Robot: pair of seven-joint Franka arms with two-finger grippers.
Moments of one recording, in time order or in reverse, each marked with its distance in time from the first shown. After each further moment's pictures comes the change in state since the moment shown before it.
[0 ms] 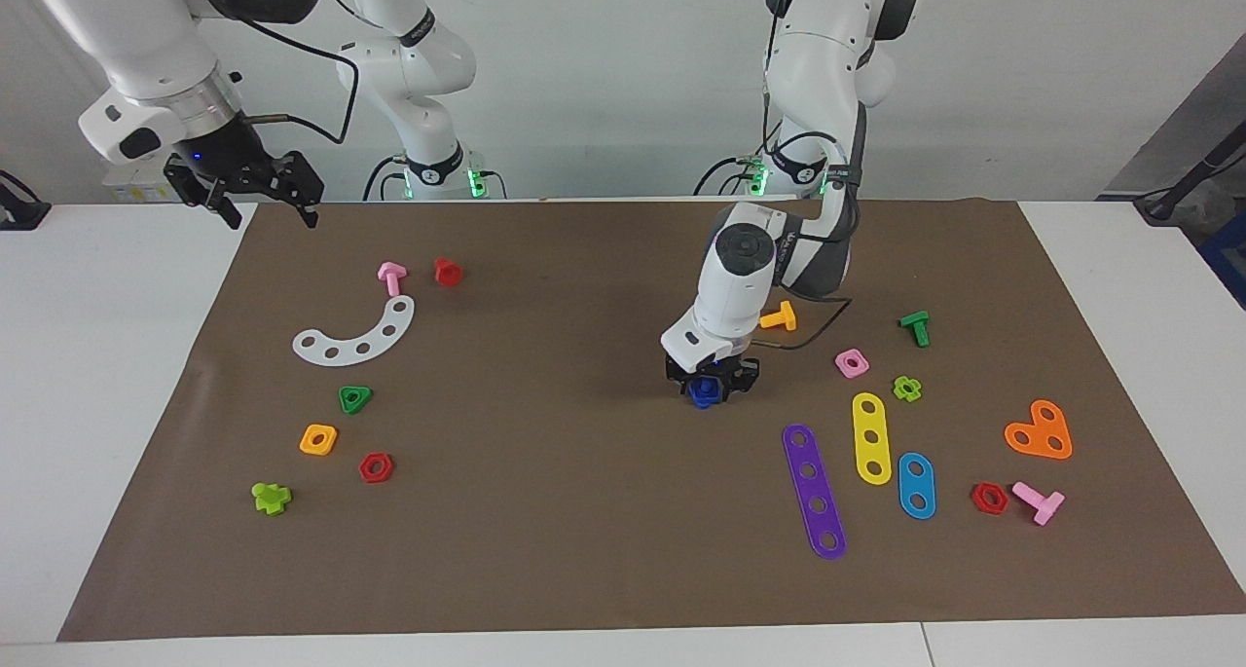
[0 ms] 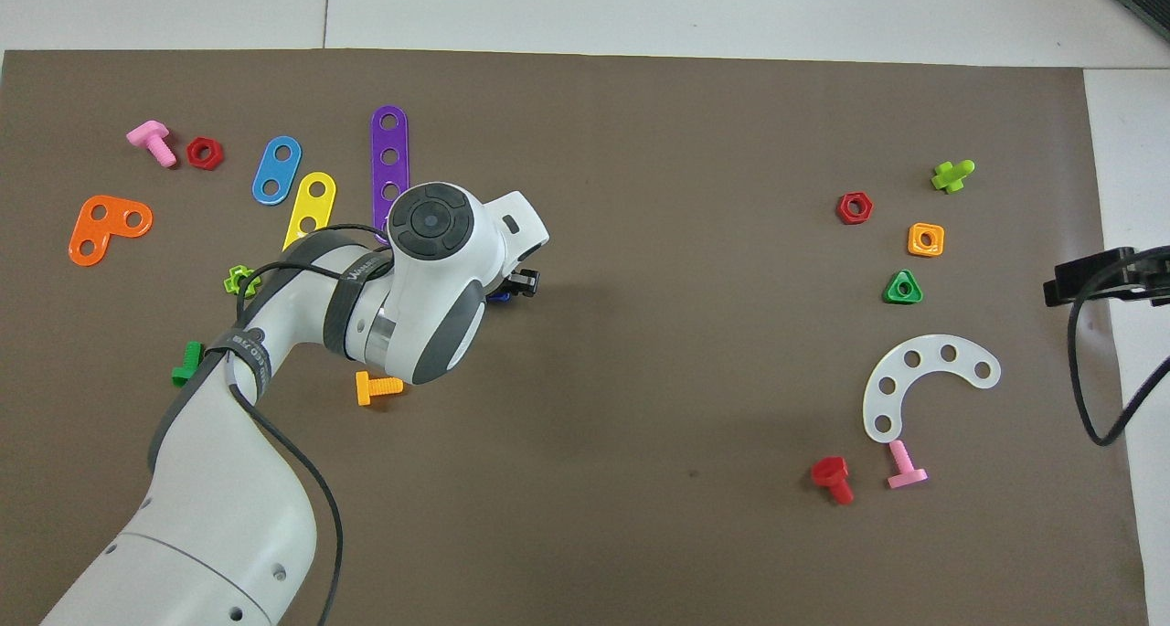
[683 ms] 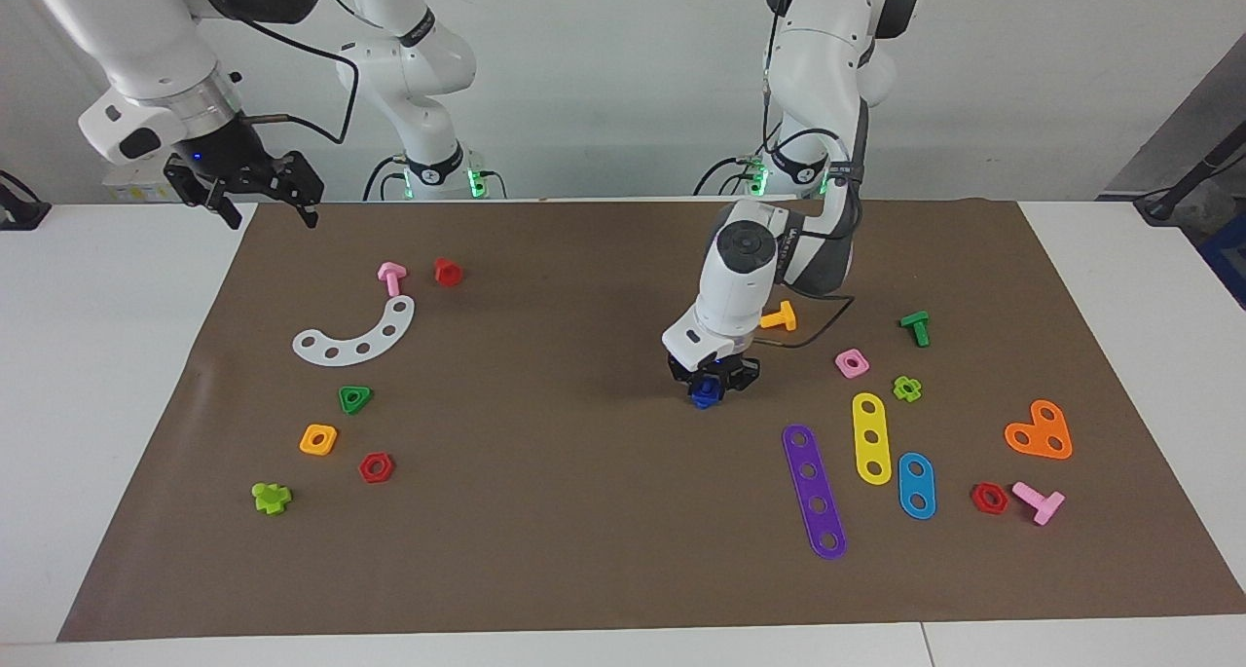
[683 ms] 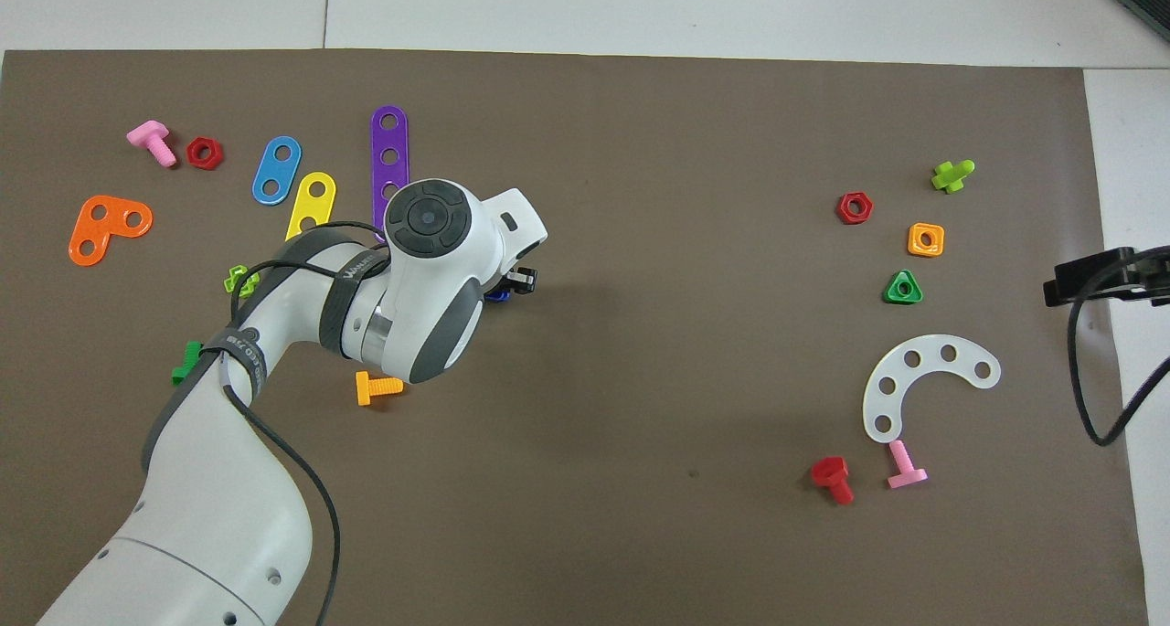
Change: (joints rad) left arm 0.000 -0.007 0.003 0.005 0.003 -0.010 0.000; right arm 0.000 0.000 0.000 0.000 0.000 0.000 0.000
